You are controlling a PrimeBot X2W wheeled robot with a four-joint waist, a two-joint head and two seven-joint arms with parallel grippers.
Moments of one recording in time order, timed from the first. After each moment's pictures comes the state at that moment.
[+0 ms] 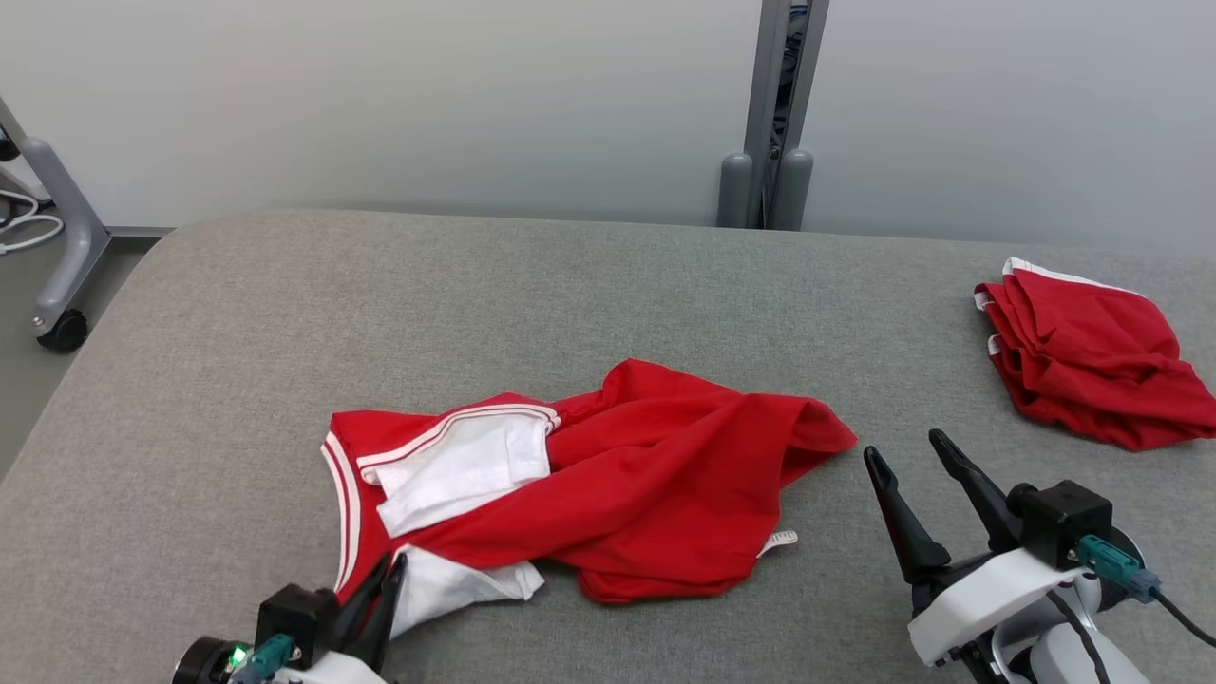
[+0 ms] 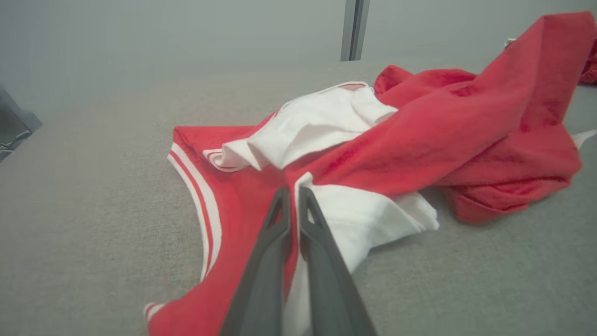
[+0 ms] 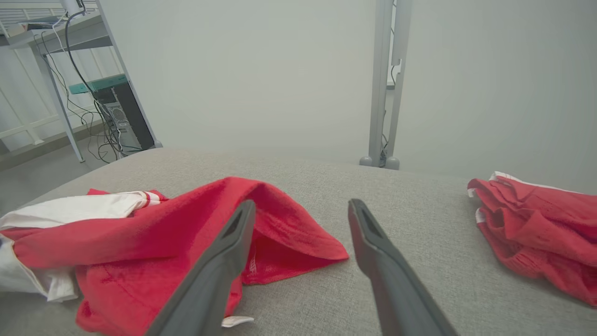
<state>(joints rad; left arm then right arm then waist) -0.13 0.23 -0.37 0.54 -0.32 -0.08 -0.26 -0.21 -0.20 0.32 0.42 0.37 0.13 -0.26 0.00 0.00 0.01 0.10</state>
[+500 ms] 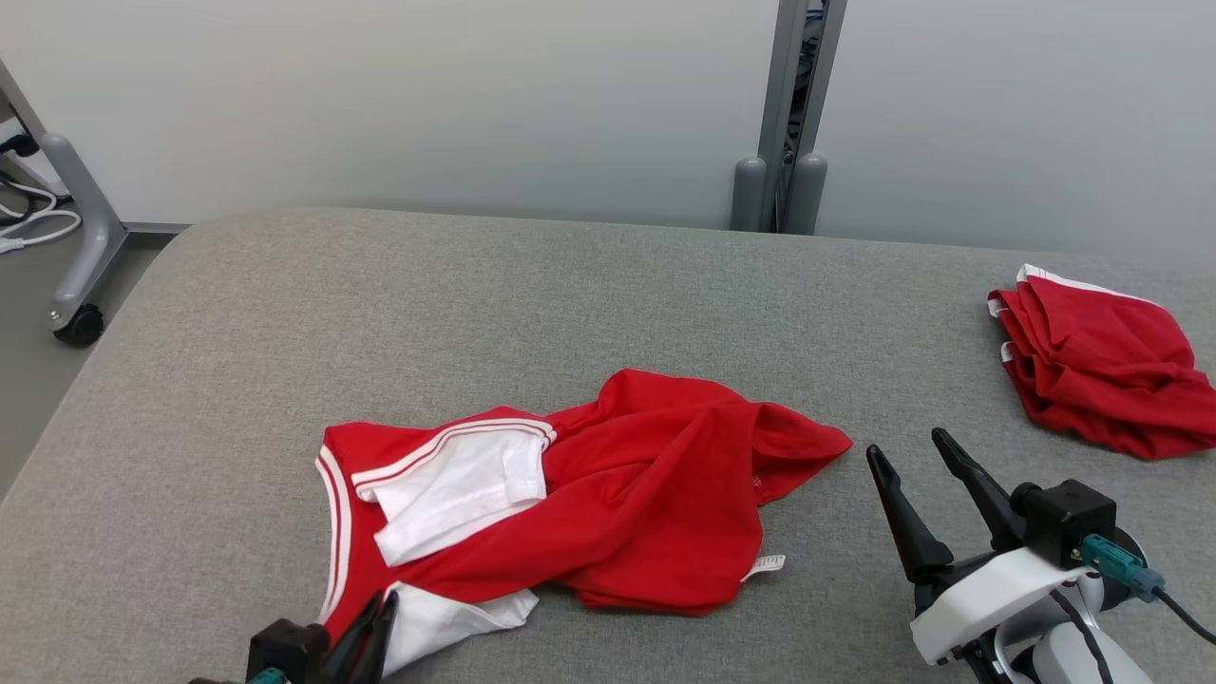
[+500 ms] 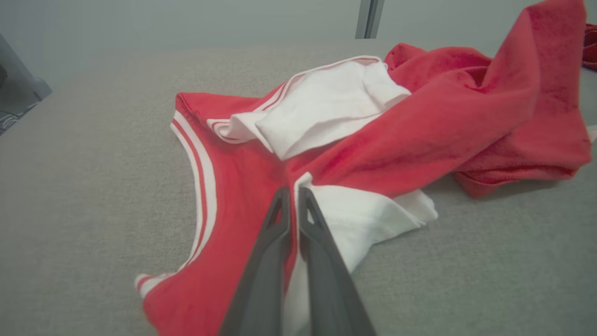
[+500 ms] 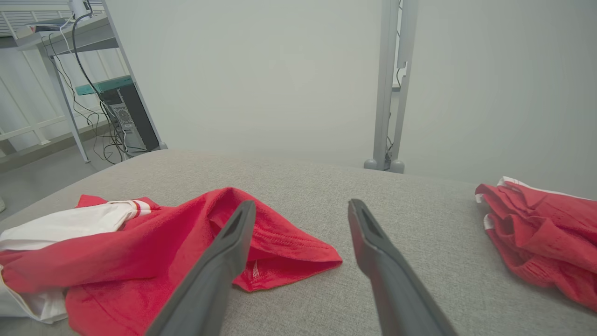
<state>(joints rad) -0.07 0.24 -0.35 0.53 -0.33 -0.06 -0.26 -0.21 -0.20 0.31 0.42 0.37 0.13 -0.26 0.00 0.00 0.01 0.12</state>
